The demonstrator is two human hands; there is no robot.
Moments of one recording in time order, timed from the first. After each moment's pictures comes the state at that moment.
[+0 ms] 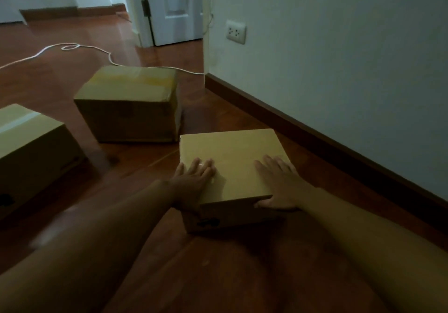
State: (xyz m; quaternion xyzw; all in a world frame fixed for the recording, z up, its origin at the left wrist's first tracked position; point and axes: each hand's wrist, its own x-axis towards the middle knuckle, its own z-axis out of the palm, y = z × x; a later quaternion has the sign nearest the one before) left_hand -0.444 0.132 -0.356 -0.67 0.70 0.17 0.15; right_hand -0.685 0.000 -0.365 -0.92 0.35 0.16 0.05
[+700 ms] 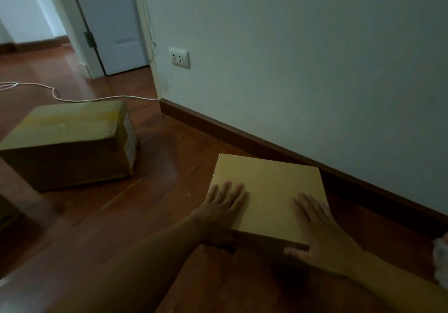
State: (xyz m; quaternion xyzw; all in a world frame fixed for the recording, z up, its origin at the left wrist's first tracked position) left_hand -0.573 0.042 -0.380 -0.54 0.83 0.08 0.11; right_hand -0.862 0.016 -0.375 -0.87 0.48 0.11 0.05
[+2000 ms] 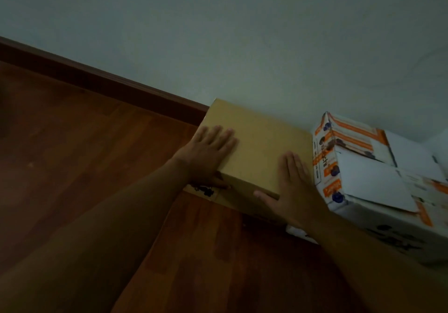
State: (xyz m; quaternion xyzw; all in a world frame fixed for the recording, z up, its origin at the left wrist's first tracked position) left_hand -0.826 -0.045 -0.408 -0.38 0.92 -0.03 0.03; right_hand -1.072 0.058 -0.402 -0.72 0.69 0.04 0.00
